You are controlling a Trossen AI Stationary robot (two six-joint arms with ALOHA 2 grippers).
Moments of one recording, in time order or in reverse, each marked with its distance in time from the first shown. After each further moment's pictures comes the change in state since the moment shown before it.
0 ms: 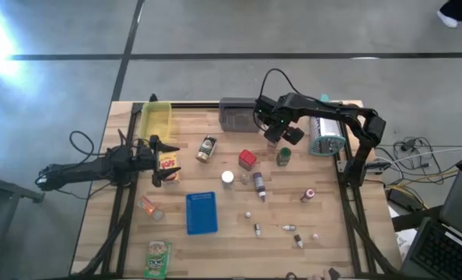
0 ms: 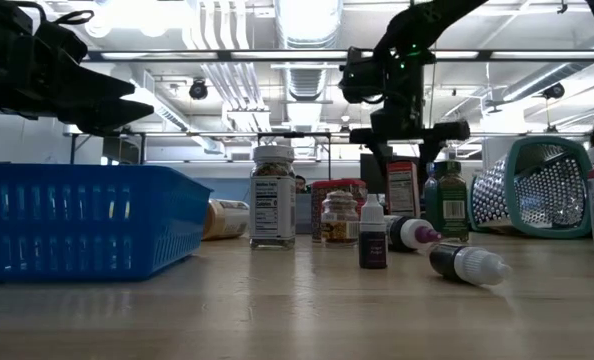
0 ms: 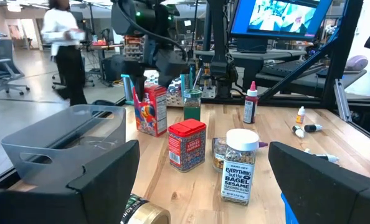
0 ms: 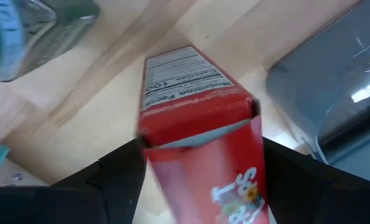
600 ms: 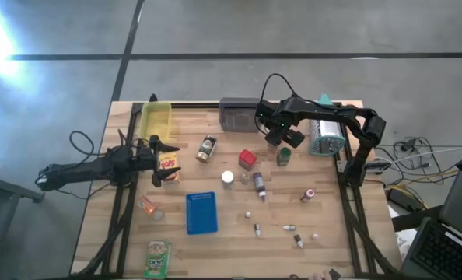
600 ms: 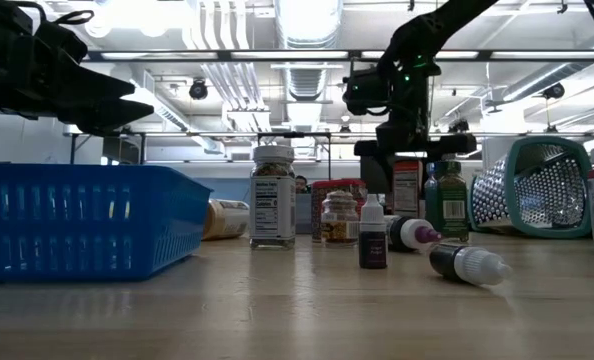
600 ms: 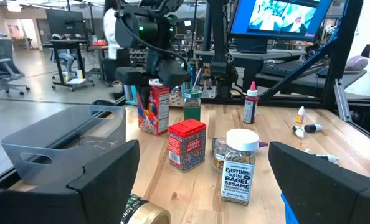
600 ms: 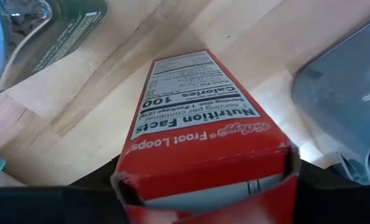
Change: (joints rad) left arm -0.001 0.000 0.000 0.000 0.000 0.000; right arm -0.004 0.000 -0.082 0.060 0.000 0.003
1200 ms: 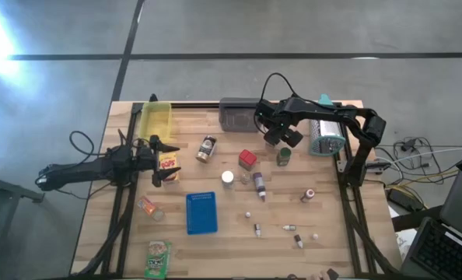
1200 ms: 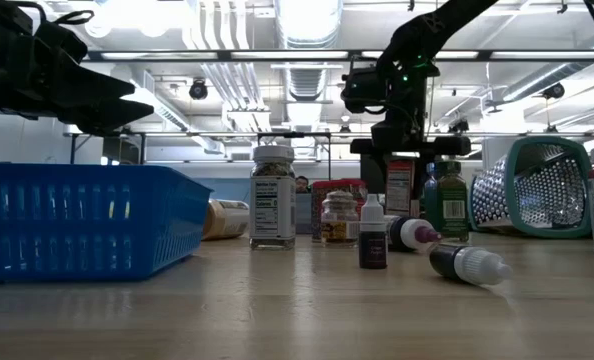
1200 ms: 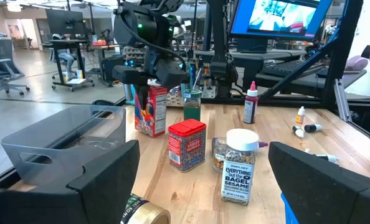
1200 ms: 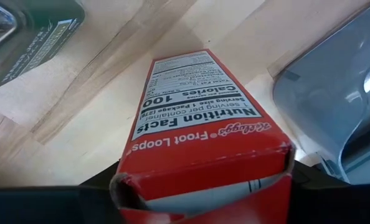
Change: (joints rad) left arm 0.000 0.000 0.000 0.000 0.000 0.000; right arm 0.001 0.000 0.001 0.043 -0.002 0.004
